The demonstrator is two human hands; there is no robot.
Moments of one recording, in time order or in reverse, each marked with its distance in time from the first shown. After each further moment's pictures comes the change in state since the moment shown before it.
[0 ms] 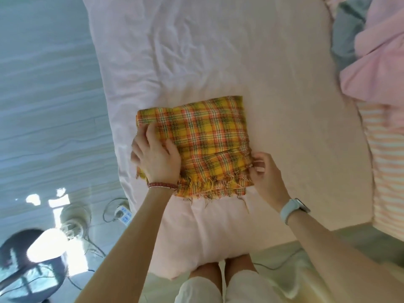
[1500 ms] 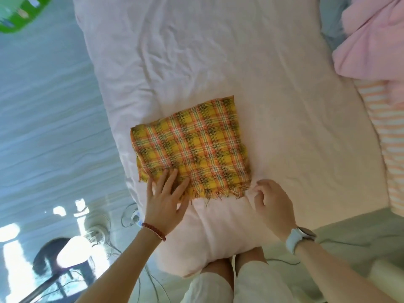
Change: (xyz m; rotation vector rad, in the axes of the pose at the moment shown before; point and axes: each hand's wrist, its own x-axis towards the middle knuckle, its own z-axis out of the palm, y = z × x) left_hand -0.061 -0.086 -0.004 0.510 -0.418 0.735; right_hand -0.065 0.037 0.004 -0.365 0.090 -0.118
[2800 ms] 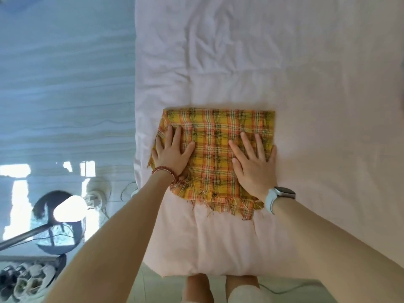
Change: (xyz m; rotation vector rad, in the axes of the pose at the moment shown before) left_hand 0.106 -0.027 0.003 -0.456 -0.178 -0.753; right_hand 0.136 -0.039 0.042 -0.435 -0.366 -0.388
